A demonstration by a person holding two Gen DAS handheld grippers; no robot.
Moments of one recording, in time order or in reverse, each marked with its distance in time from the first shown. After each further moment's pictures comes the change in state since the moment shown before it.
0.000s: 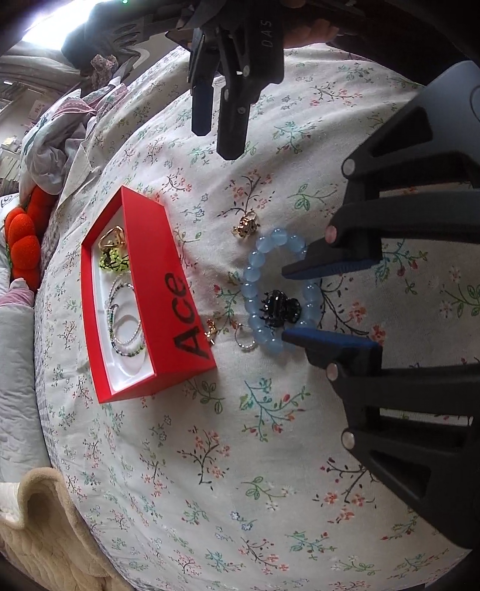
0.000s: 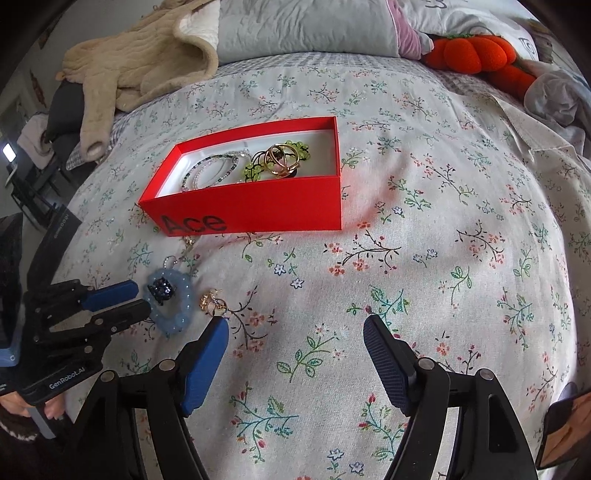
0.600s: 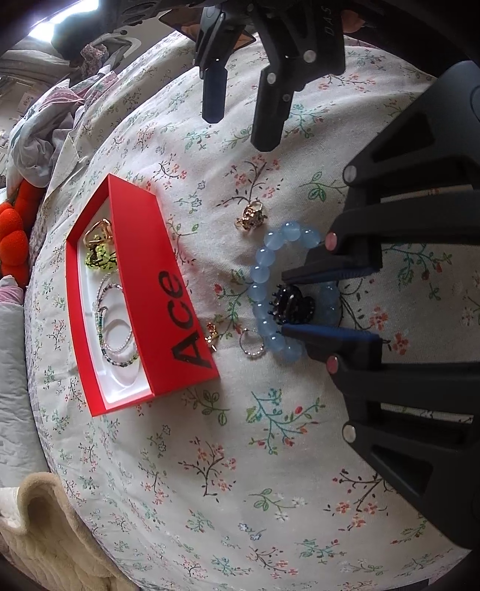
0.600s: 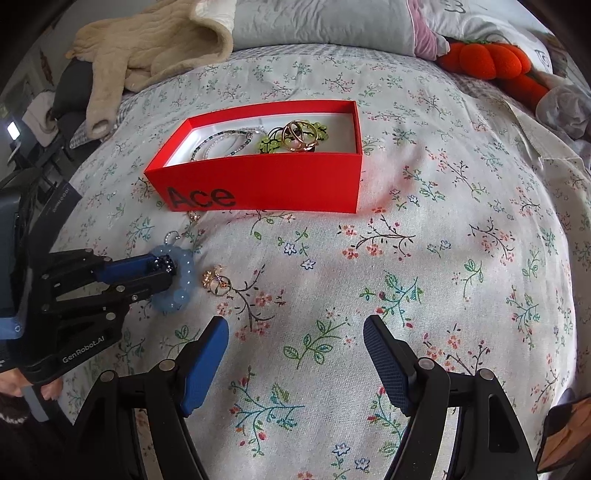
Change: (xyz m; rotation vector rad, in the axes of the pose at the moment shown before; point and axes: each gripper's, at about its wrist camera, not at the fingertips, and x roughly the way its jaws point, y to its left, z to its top) left arm 0.014 -0.009 0.006 0.007 0.034 0.045; right arm 0.009 0.012 -0.010 -0.074 0.014 -0.019
